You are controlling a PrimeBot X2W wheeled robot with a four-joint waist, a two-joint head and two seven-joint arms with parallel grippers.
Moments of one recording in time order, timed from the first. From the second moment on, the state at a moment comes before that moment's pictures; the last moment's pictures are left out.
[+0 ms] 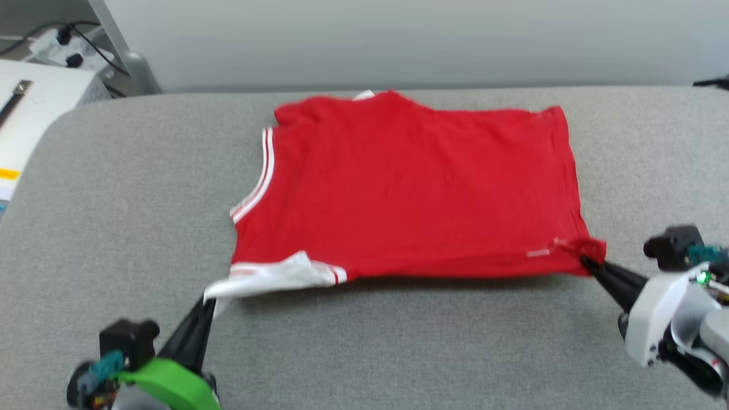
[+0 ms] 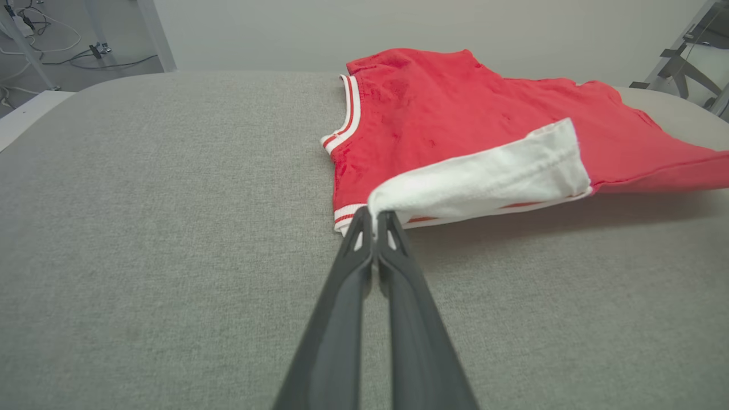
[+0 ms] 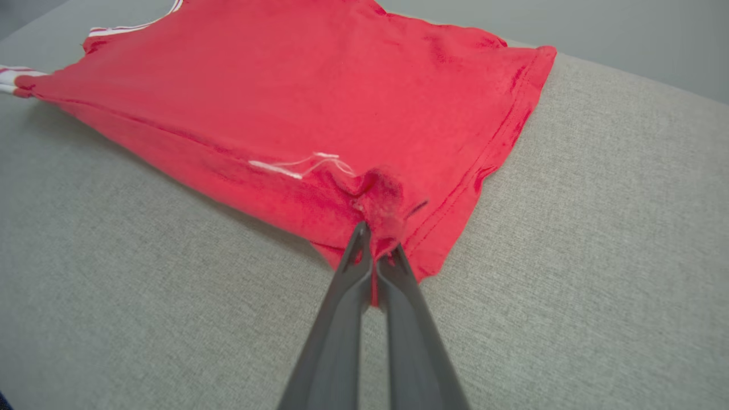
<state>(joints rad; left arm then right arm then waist) -0.07 0.59 -0.50 0.11 -0.74 0.09 -0.24 -0.59 -0.77 1.10 0.43 1.04 0.13 -0.18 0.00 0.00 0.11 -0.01</state>
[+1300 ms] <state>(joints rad) -0.22 0.68 -0.59 0.04 -0.73 -0.09 -0.04 -0.15 -0.79 0.62 0.15 0.97 0.13 -0.05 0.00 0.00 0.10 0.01</state>
